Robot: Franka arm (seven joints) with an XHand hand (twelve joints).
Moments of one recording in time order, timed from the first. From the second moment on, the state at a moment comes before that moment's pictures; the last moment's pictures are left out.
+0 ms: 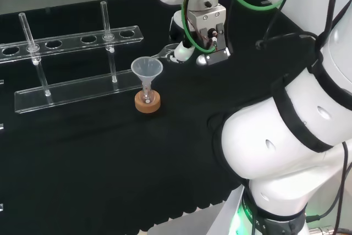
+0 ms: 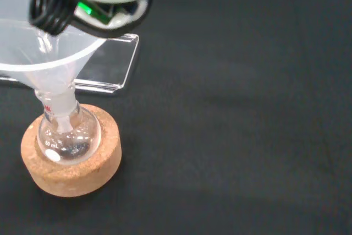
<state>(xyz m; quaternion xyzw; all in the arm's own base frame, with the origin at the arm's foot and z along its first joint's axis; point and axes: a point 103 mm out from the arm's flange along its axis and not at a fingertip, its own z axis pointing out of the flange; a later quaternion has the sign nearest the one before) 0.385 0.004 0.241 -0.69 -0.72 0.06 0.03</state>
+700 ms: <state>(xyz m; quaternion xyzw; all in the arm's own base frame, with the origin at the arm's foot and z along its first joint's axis) 0.390 0.015 0.246 -0.67 -0.74 0.11 -0.01</state>
